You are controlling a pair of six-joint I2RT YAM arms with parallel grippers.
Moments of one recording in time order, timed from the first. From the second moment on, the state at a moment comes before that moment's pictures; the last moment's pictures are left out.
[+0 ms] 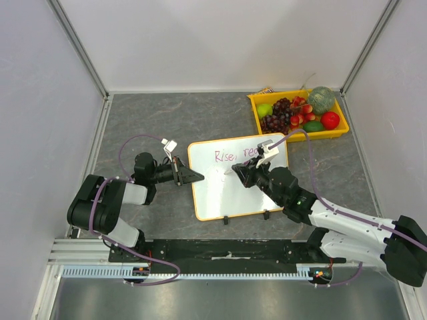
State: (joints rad) left arm -0.22 1.54 0.34 1.02 1.07 -0.75; right arm 0.90 1.02 0.49 0.38 0.26 0.39
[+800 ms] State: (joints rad) left arm -0.22 1.54 0.34 1.02 1.07 -0.75; right arm 0.90 0.95 0.40 0.39 0.23 0.43
